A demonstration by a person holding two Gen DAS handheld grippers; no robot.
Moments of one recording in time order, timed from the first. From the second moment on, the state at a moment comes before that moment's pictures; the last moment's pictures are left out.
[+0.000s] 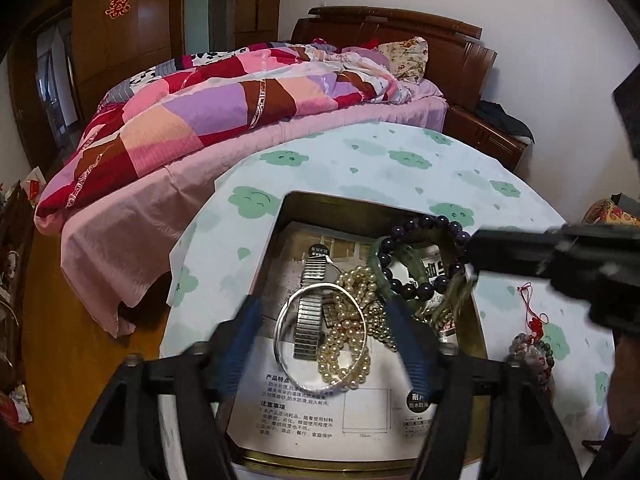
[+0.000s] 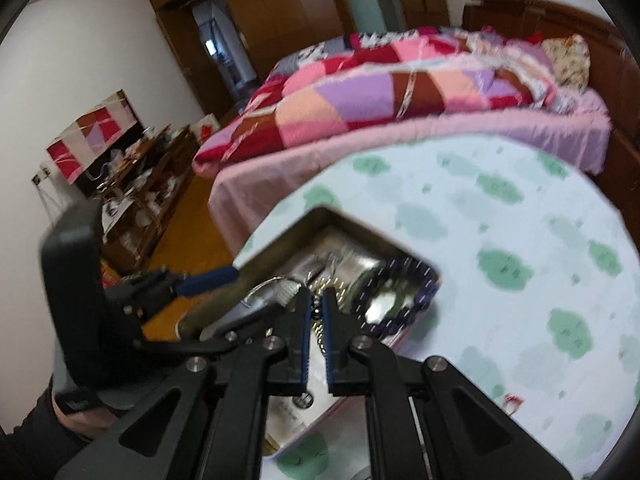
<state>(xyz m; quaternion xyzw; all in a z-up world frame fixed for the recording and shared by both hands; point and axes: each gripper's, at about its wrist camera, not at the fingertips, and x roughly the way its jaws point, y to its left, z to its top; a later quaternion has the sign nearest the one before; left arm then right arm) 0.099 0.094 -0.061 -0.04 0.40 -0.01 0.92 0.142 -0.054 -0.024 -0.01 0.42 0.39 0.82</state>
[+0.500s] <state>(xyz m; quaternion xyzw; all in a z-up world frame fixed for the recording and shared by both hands) 0.070 0.069 -0.051 0.02 0.36 0.02 0.93 0.121 -0.184 -0.035 0.01 0.42 0.28 0.86</state>
